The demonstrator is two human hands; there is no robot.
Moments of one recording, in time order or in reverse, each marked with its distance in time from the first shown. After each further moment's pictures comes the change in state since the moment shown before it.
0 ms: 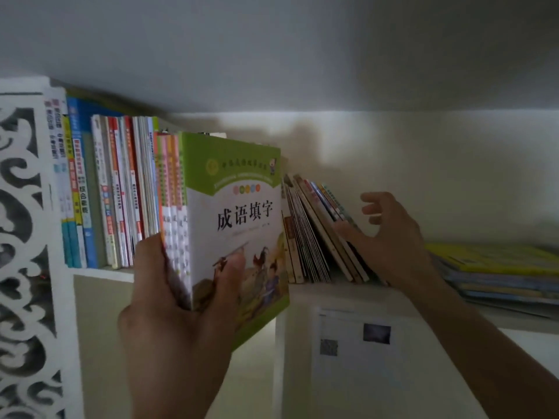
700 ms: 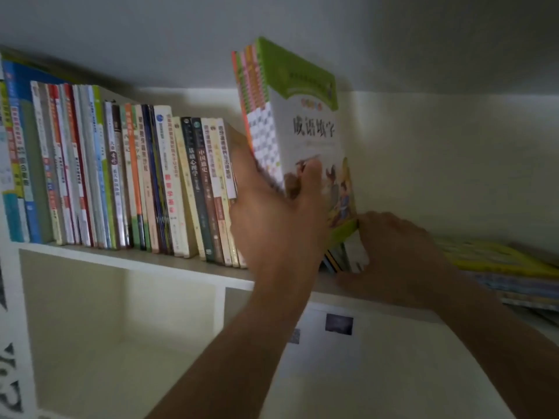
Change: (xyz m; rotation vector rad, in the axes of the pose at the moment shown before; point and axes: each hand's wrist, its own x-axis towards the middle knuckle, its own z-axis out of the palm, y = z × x) left_hand -0.012 0.094 0.157 -0.347 -0.062 -0.078; right_hand 0.004 0.054 -0.066 -0.765 -0.453 -0.272
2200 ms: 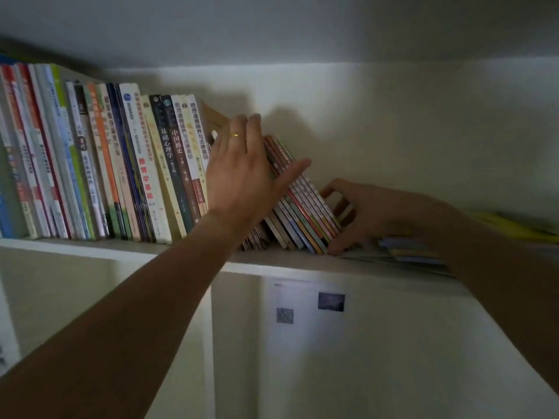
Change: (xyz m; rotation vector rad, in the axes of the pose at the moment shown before) left_hand 0.076 -0.075 0.020 0.892 -0.229 0.543; right_hand 0.052 0.033 -0.001 0.537 -0.353 -0.060
